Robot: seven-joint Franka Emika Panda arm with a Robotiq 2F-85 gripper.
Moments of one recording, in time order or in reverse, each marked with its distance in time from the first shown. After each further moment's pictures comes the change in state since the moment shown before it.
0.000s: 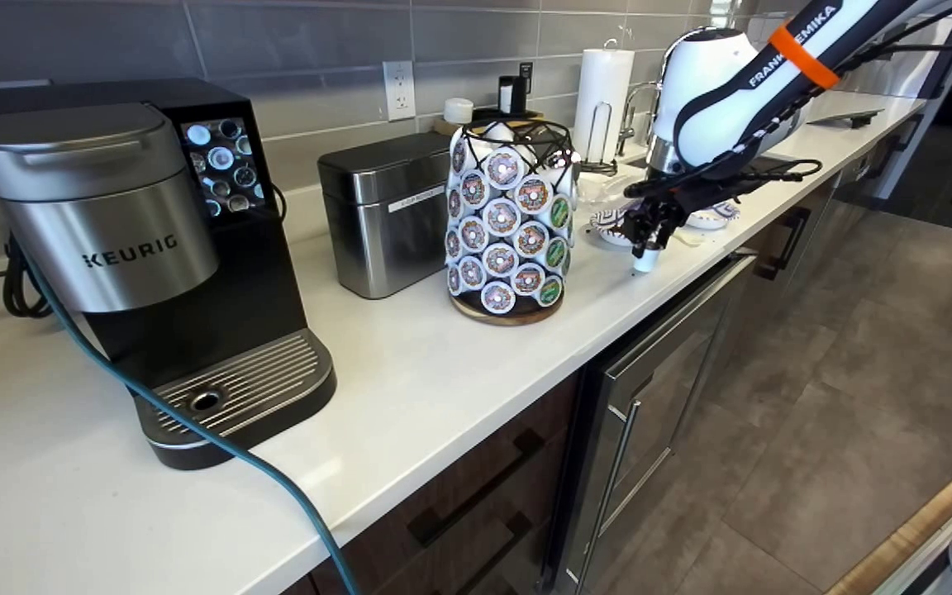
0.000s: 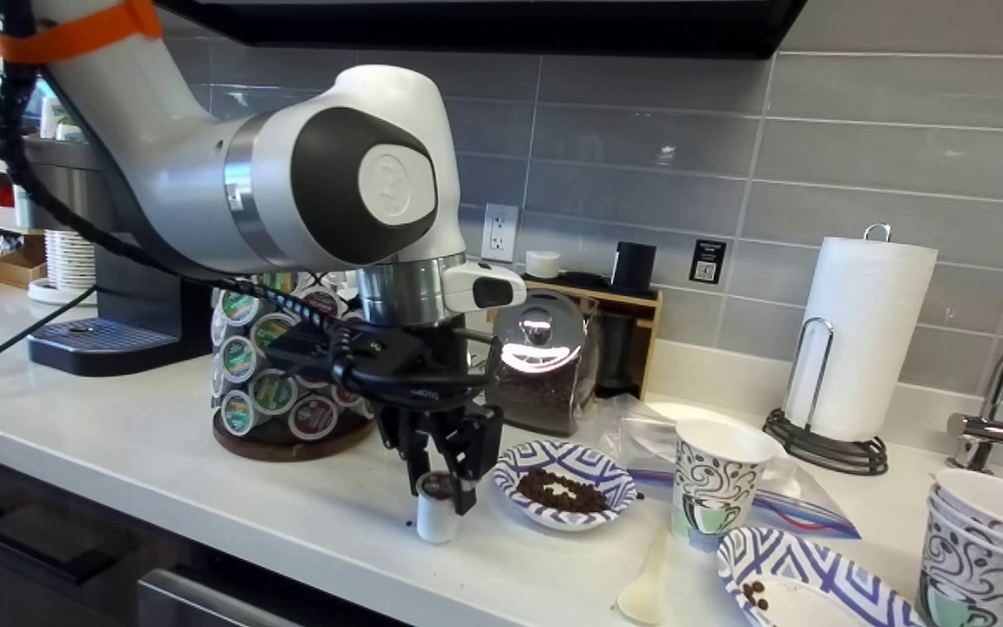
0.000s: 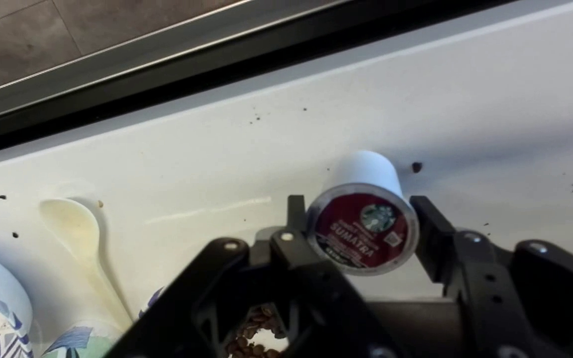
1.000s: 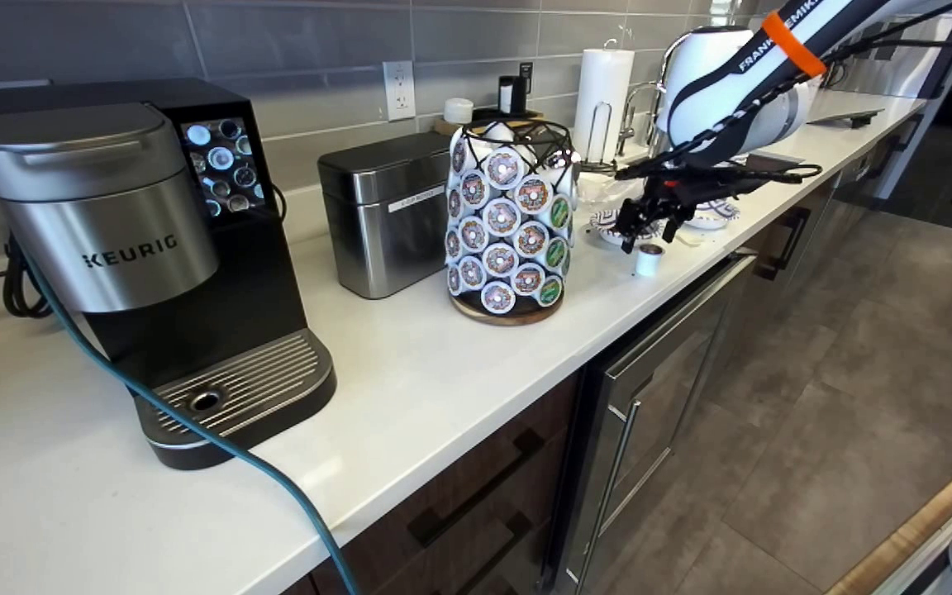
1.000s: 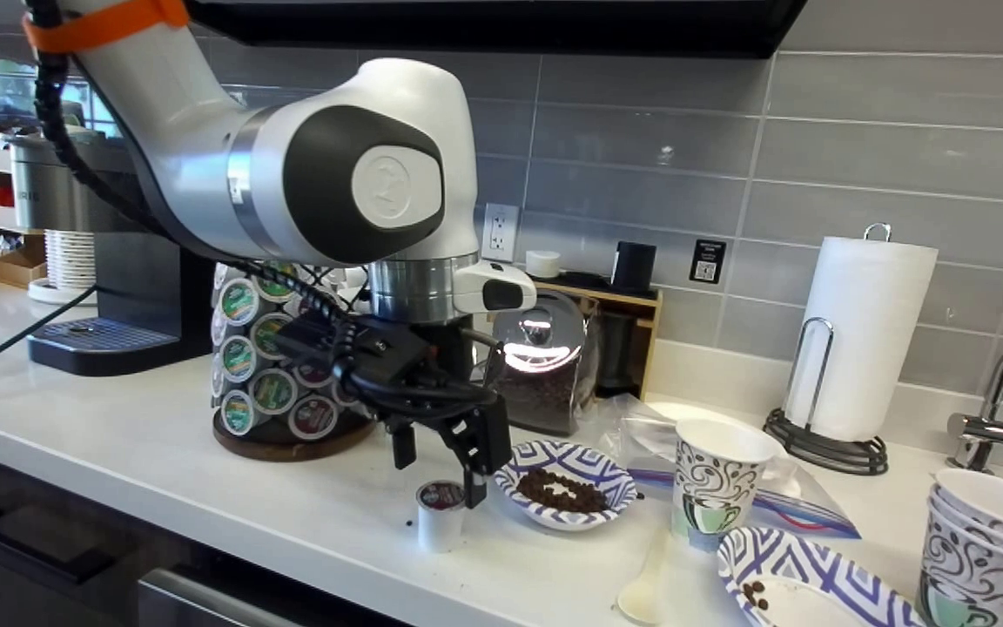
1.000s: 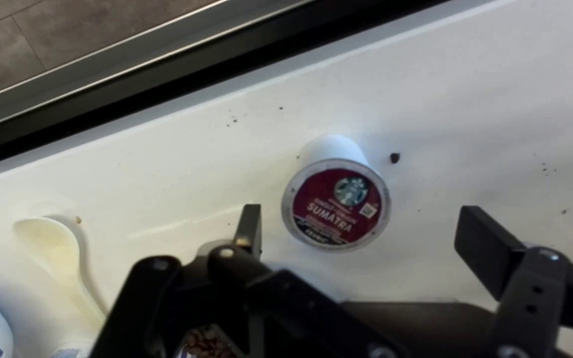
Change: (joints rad) arm -0.018 -0.002 0.015 0.011 0.162 -0.011 -0.093
